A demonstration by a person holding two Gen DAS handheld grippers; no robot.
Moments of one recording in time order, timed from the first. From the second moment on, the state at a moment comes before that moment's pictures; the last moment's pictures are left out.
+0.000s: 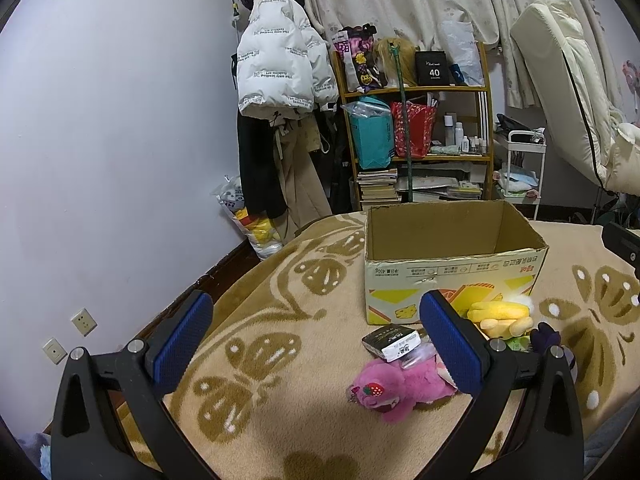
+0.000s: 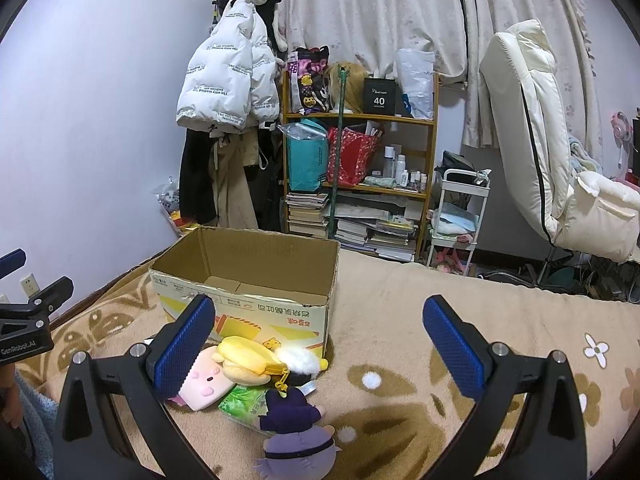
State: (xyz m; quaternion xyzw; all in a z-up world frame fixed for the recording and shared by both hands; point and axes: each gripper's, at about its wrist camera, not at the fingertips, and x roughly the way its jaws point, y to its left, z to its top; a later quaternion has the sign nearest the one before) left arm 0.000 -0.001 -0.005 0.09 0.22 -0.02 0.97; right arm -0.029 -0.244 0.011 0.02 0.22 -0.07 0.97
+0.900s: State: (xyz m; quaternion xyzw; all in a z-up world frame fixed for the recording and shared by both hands) left arm 0.002 0.000 -0.007 0.09 0.22 -0.01 0.97; right arm -0.028 -0.243 0.011 0.02 0.22 -0.07 0.97
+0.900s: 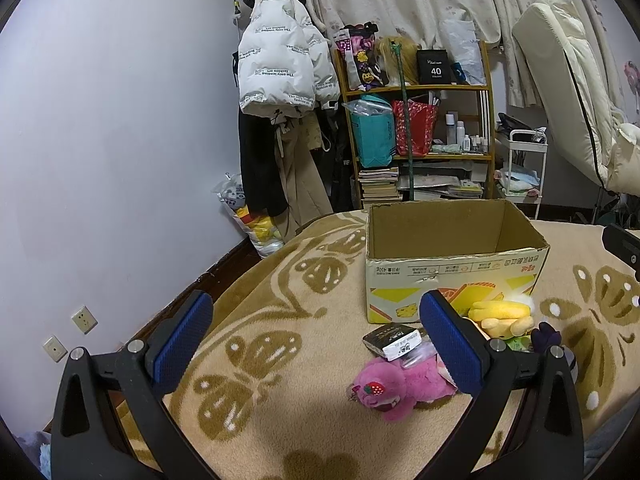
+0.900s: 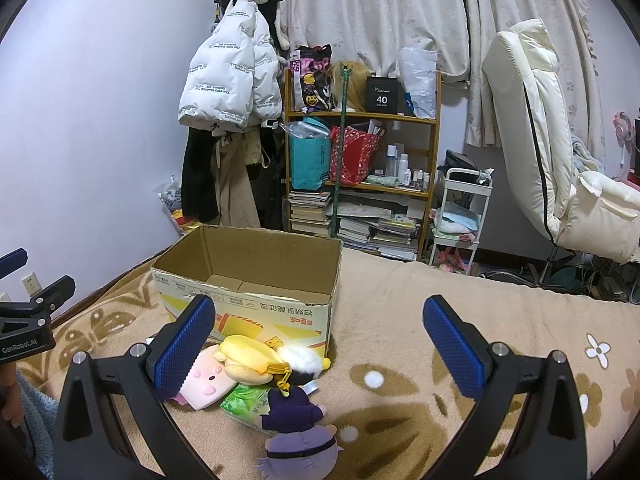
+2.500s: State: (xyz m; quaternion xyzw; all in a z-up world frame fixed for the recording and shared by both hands) left arm 0.030 -0.002 -0.018 0.10 0.28 -0.02 0.95; right arm -0.008 -0.241 -0.024 0.03 0.29 -0.05 0.95
